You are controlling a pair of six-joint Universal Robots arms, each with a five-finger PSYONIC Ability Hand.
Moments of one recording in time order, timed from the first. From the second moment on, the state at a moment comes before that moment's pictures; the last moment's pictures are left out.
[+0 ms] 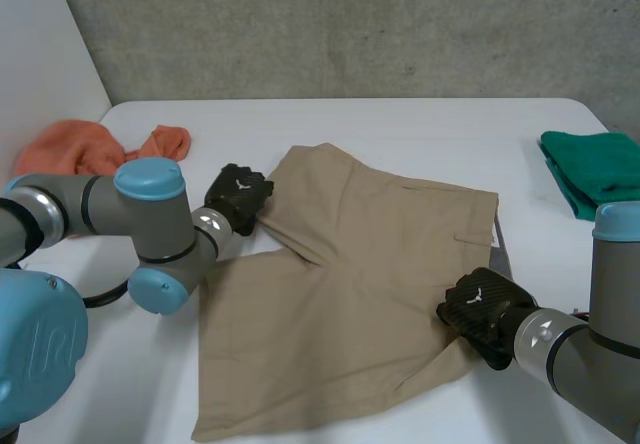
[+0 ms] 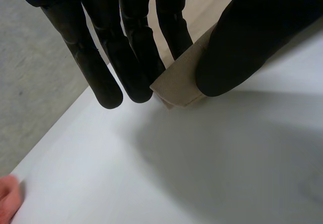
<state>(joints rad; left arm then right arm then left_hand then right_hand) 4.30 -2.54 -1.03 3.33 -1.41 3.69 1.90 -1.24 1.82 0.14 1.36 2.24 1.15 1.19 1.19 1.20 0.98 1.00 1.18 1.18 1.19 1.00</state>
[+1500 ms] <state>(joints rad) 4.10 -1.93 -1.73 3.13 -1.75 3.30 1.75 -1.20 1.70 0.10 1.21 2.72 1.15 1.19 1.18 1.19 0.98 1.00 1.18 1.18 1.19 1.00</state>
